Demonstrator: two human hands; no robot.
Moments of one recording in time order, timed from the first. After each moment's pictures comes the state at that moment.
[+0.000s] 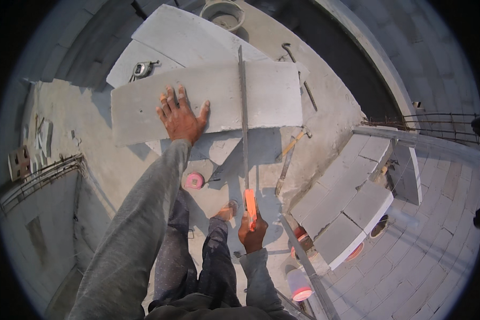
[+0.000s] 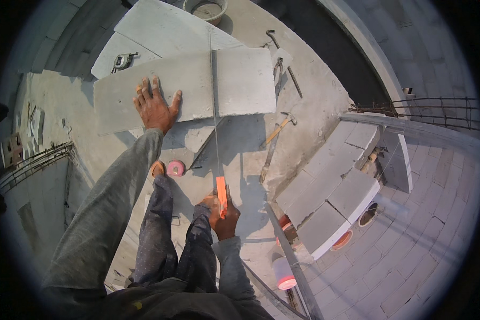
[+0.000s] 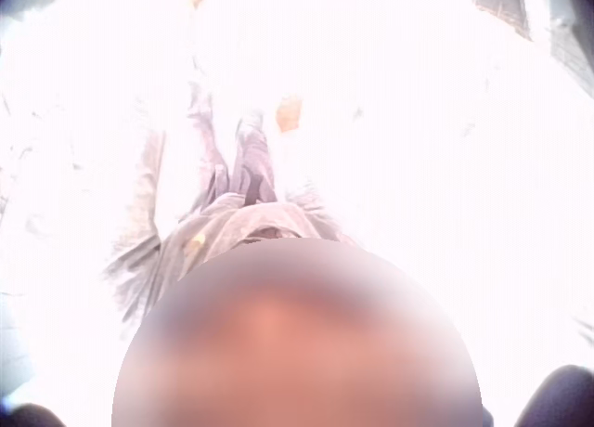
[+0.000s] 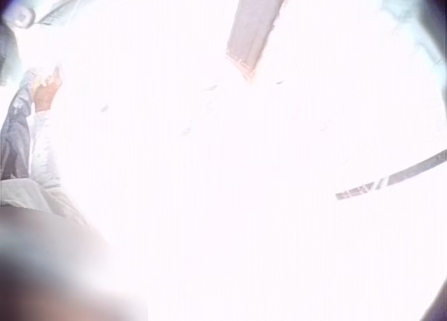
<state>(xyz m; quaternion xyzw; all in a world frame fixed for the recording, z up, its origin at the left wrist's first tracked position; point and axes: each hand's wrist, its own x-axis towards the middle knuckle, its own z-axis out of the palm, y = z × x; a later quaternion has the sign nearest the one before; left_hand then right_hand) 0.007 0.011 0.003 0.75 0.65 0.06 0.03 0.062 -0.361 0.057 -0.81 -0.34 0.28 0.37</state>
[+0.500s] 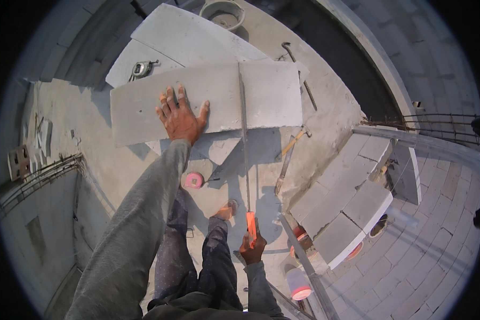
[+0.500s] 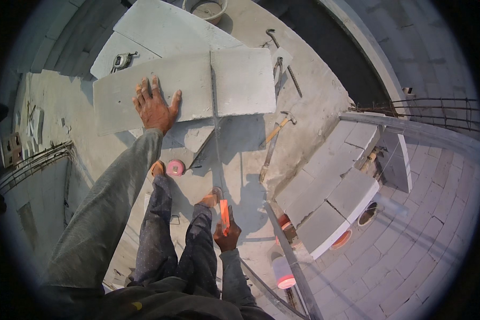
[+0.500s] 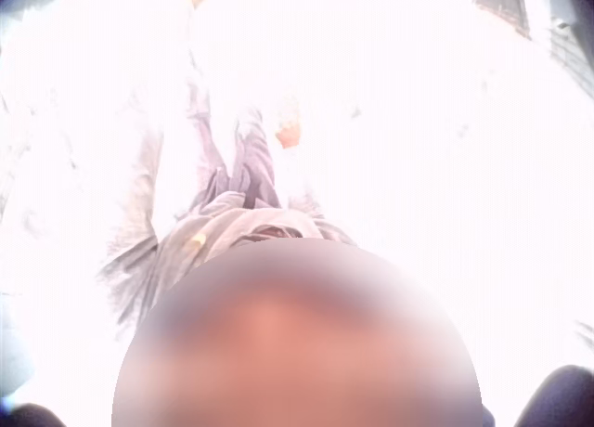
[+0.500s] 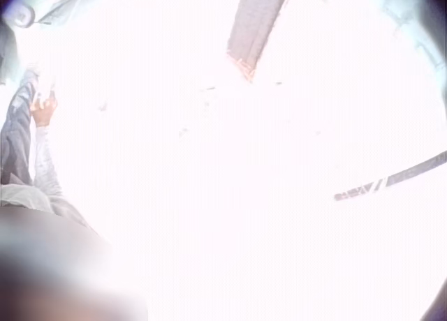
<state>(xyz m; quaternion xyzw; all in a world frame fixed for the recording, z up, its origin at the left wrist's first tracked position) 0.004 0.008 0.004 0.76 0.65 0.03 0.02 0.063 -0.368 0.041 -0.80 -0.39 0.18 0.42</state>
